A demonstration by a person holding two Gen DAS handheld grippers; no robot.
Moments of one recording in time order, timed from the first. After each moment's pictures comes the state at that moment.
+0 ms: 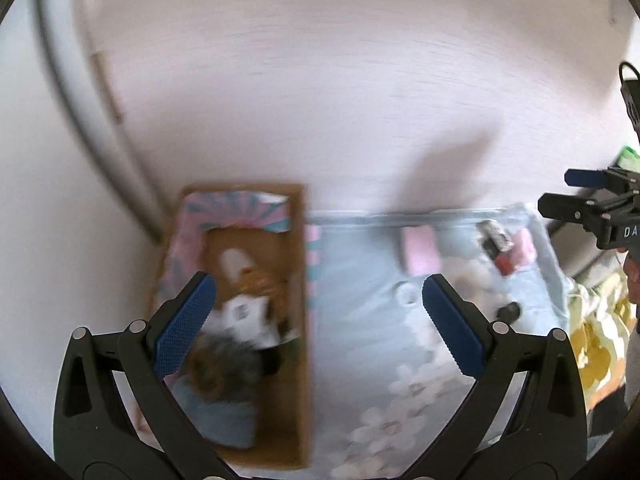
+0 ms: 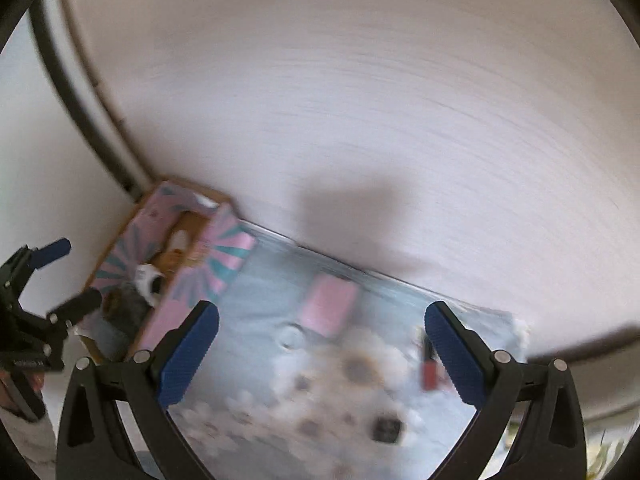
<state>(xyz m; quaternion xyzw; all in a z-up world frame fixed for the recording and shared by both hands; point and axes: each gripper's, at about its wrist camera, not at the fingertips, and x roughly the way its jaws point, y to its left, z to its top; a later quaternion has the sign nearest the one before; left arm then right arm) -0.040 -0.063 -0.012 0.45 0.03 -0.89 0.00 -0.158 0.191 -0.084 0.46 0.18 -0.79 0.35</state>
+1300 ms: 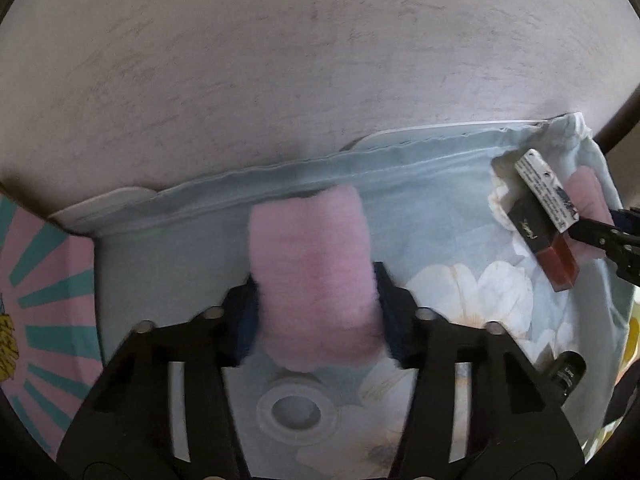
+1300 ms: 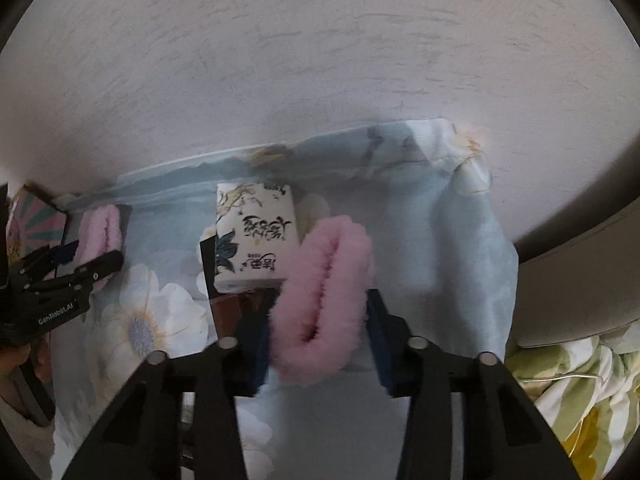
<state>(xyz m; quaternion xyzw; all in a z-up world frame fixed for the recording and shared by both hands) -0.175 0.077 -0.219 0.55 -0.02 -0.83 -0.06 -0.254 0.347 -0.269 0.56 0.09 -0.79 0.22</state>
